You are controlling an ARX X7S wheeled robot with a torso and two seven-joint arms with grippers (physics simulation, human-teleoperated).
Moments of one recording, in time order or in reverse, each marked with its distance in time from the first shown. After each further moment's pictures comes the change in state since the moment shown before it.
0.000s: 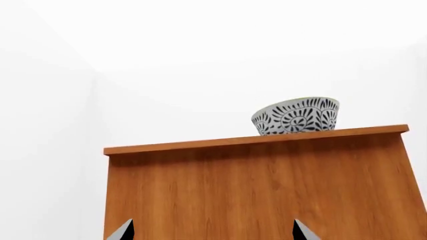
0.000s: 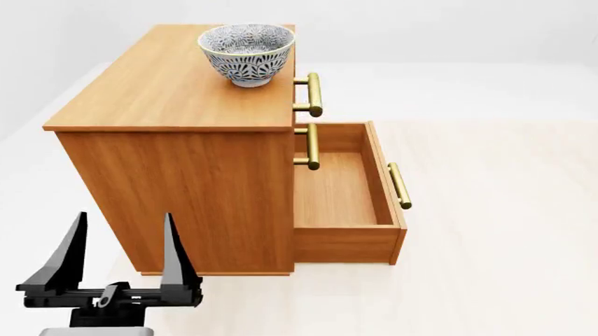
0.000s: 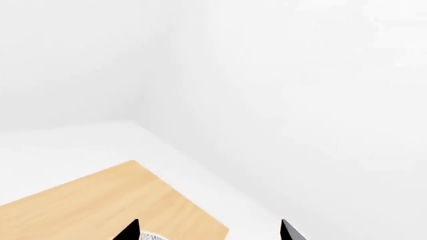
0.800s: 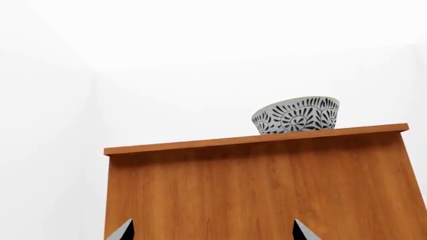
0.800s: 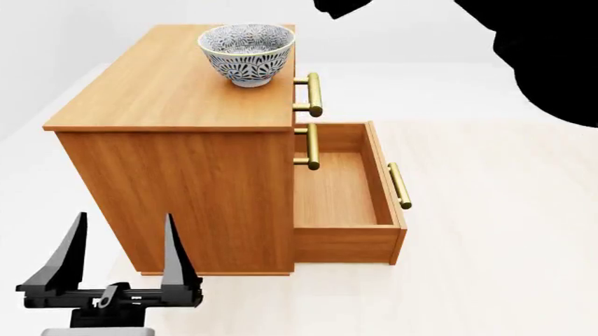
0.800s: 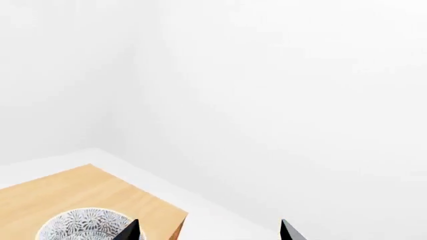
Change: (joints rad) left arm 0.000 -0.003 0.003 0.000 0.006 -0.001 -0.009; right arm -0.136 0.382 0.104 -0.472 0.060 -0.077 0.262
